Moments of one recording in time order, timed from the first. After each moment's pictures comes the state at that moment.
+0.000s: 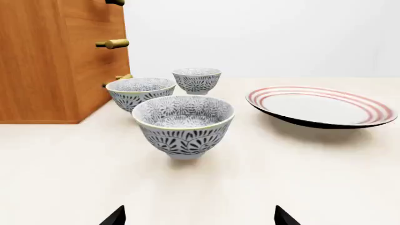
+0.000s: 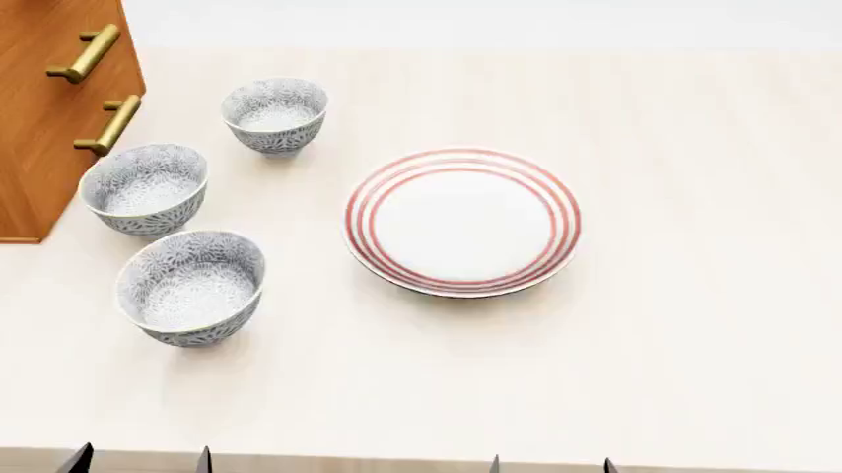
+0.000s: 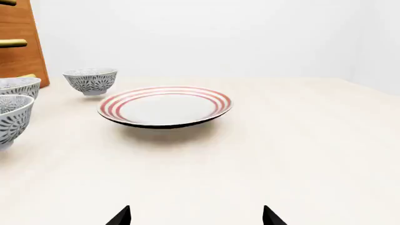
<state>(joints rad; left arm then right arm) 0.00 0.00 0.00 0.00 0.00 0.00 0.00 0.00 0.00 0.00 0.00 0.00 0.00 0.00</state>
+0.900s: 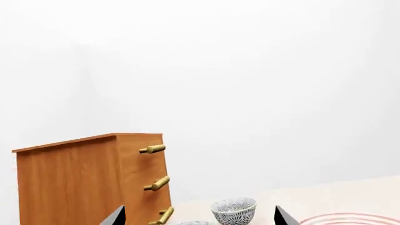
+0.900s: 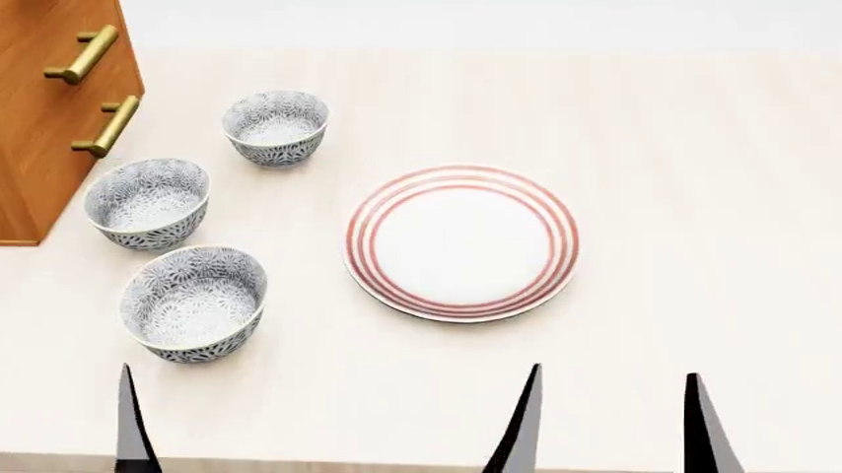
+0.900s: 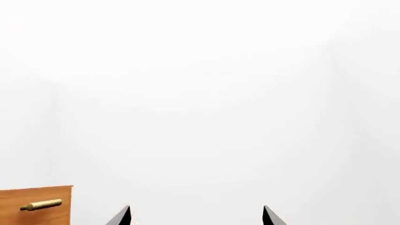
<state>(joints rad) 0.06 -0.12 0.11 0.28 0.15 0.22 -0.24 -0.07 0.09 -0.09 -0.25 0.16 -0.47 0.08</state>
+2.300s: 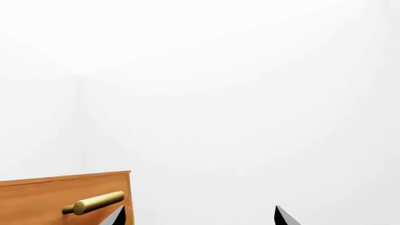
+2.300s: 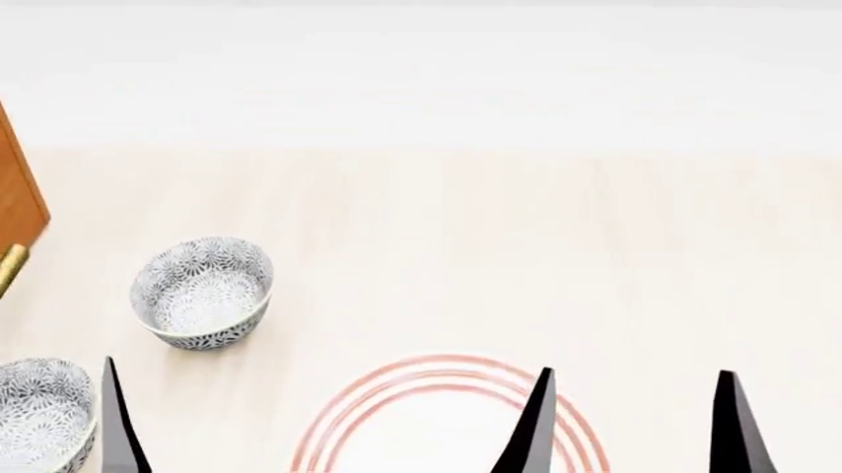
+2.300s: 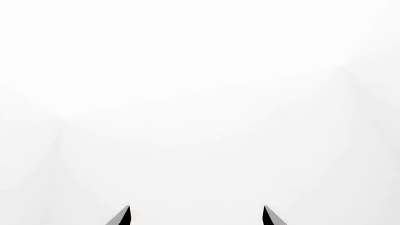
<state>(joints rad) 0.08 -0.19 0.17 0.35 0.21 0.27 -0.35 -0.08 0.17 -0.17 -0.34 0.19 -0.60 0.14</state>
